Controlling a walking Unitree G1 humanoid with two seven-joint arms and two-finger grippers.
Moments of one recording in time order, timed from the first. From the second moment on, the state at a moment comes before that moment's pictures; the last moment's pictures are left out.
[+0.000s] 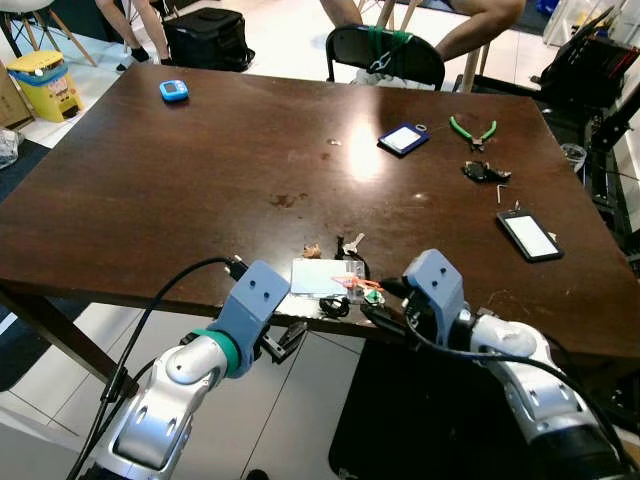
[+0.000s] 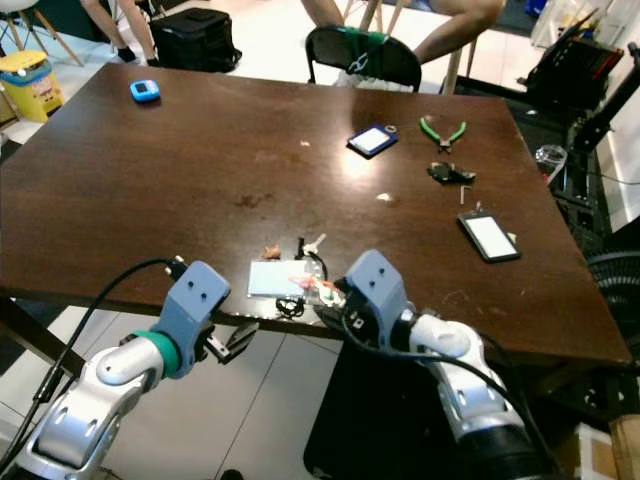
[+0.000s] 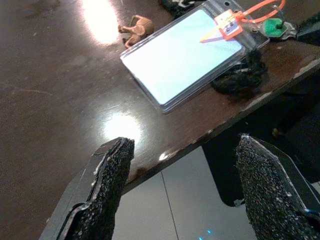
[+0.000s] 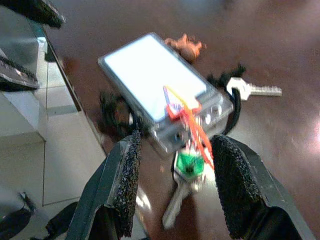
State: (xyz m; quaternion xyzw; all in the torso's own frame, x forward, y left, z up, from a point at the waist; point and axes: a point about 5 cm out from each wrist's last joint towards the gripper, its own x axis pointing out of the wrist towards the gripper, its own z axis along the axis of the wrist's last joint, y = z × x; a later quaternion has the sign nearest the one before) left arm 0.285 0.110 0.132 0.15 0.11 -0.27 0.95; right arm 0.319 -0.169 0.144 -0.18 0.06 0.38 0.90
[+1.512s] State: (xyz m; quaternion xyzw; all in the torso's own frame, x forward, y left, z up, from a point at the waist) left arm 0.285 0.114 0.132 0.16 0.11 -0.26 0.95; right arm 0.343 -0.179 0.132 -0.20 0.07 0.33 0.92
